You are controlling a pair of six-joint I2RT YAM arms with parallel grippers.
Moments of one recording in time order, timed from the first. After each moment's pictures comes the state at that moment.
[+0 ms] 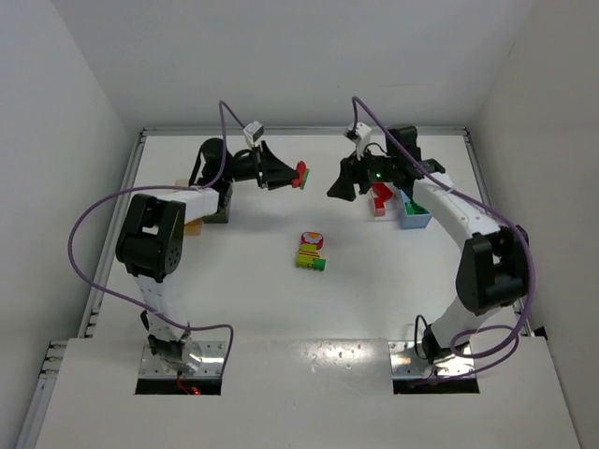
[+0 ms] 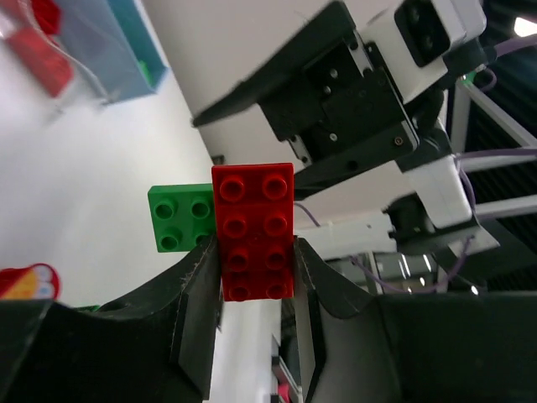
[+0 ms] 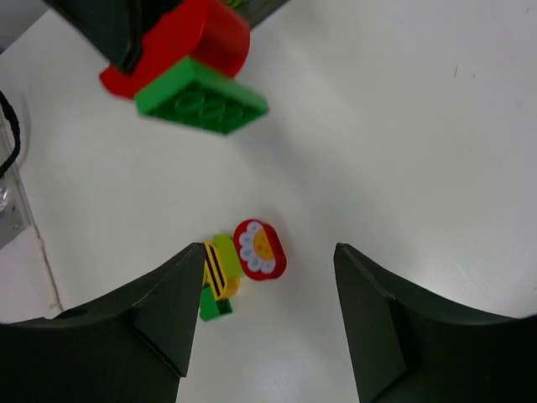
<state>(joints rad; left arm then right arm) -0.21 1.91 1.16 0.82 1.12 -1.33 0.24 1.65 1.28 -0.31 -0.77 -0.19</state>
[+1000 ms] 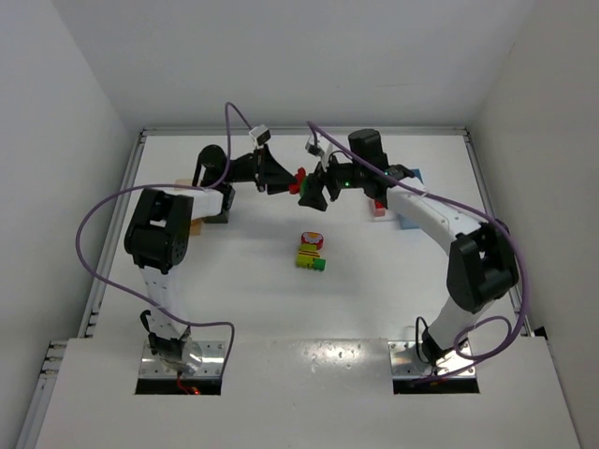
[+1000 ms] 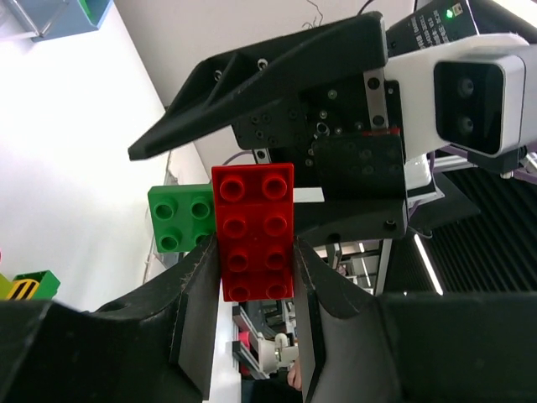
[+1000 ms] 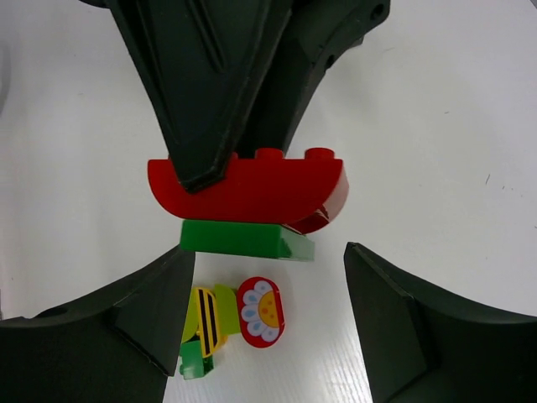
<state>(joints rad) -0.22 2.00 1.17 1.18 1.29 -1.69 0.45 1.70 1.30 -0.17 -0.69 -0.32</state>
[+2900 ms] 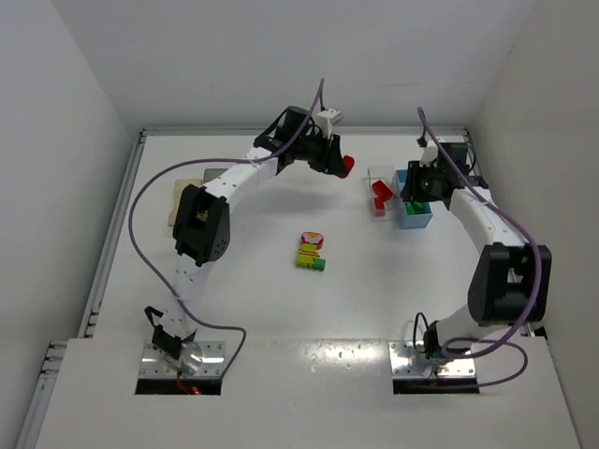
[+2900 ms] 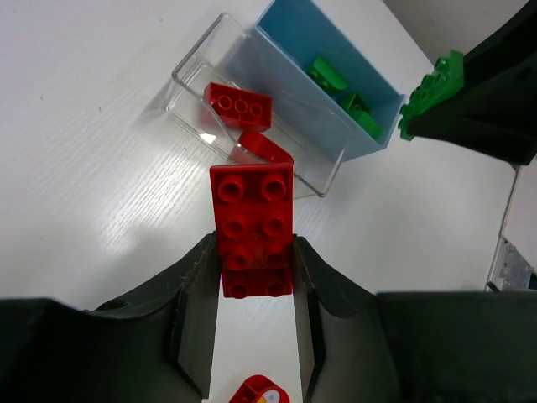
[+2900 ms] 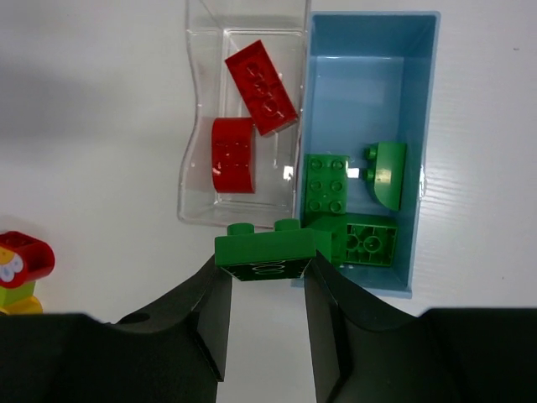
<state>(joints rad) -0.52 2.26 2.06 -0.33 0.60 -0.20 -0.04 1.53 1.09 -0.34 -0.21 -0.03</state>
